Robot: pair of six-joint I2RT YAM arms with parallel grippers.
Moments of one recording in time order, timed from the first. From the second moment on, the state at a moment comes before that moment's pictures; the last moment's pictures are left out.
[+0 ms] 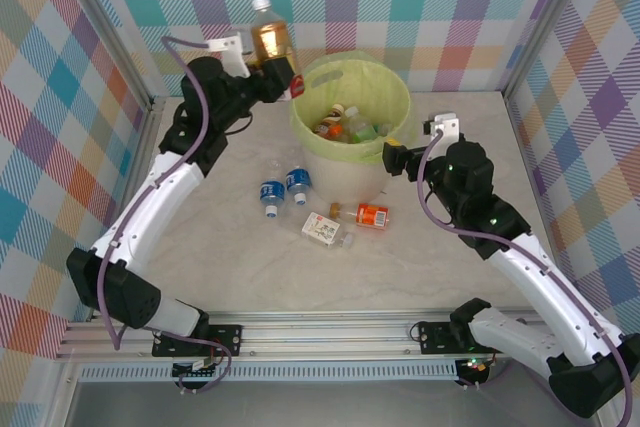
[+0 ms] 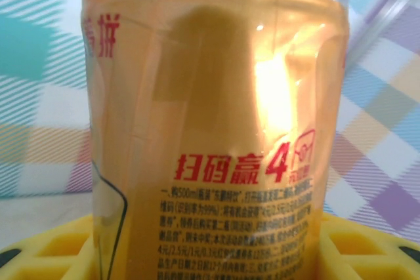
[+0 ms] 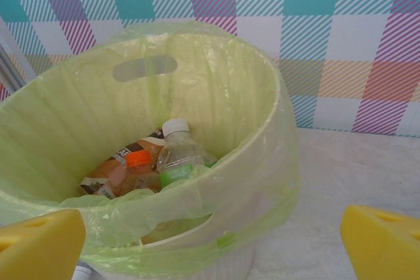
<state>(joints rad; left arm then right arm) -0.41 1.47 1.56 -0.10 0.19 -0.47 0.54 0.93 0.99 -0.28 0.23 0.14</state>
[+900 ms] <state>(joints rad) -0.63 1.85 2.00 -0.61 0.07 -0.10 0.54 0.77 0.95 -0.34 0.28 0.21</state>
